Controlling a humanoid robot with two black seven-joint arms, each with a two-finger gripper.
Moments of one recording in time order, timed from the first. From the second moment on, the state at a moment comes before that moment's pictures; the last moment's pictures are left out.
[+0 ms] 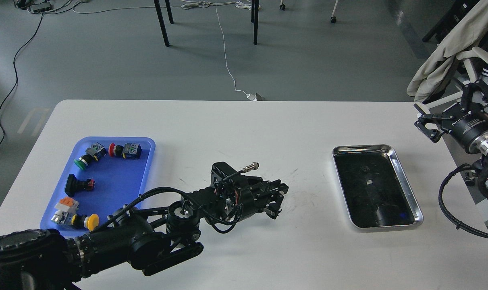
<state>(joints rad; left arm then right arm) -0.67 0.01 -0.23 -1.01 1.98 0.08 -0.05 0.65 -0.71 0.53 0.76 0.58 0.49 0.07</state>
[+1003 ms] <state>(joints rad) -0.69 -0.04 -0.25 -0.93 1.94 0.16 -0.04 0.65 -0.75 0.53 0.79 0.58 0.49 0.07</state>
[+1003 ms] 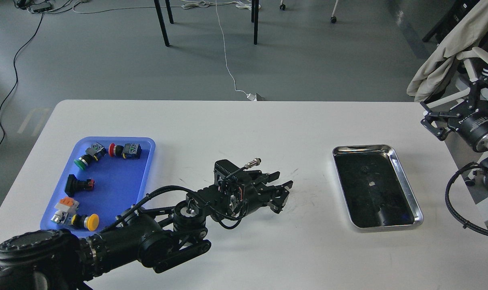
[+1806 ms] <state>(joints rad) -0.79 0.32 -0.64 -0.99 1.11 0.21 -0.03 1.06 -0.77 0.29 1.16 -0.17 0.49 0.01</state>
